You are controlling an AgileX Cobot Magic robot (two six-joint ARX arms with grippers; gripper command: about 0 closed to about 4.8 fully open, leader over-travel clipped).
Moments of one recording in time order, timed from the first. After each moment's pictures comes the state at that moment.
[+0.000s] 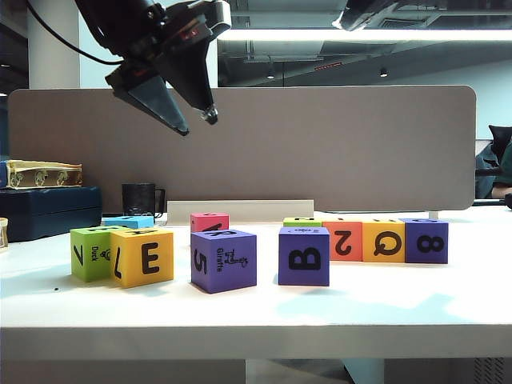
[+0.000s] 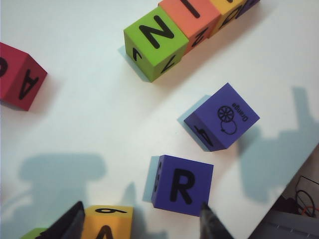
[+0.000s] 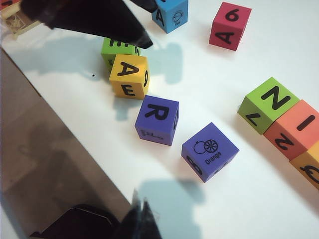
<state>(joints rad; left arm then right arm) -0.49 1.58 1.42 -0.78 0.27 0.24 0.71 1.03 1.01 -0.63 -0.13 -0.03</state>
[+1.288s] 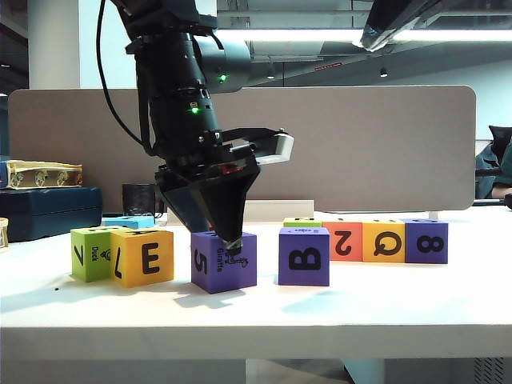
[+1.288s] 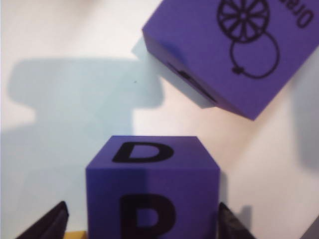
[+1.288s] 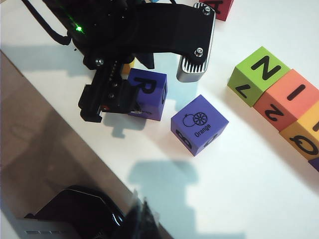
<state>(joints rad) -0.63 1.89 1.45 -0.83 0.11 0.37 0.71 1.03 1.01 -0.71 -0.08 -0.03</state>
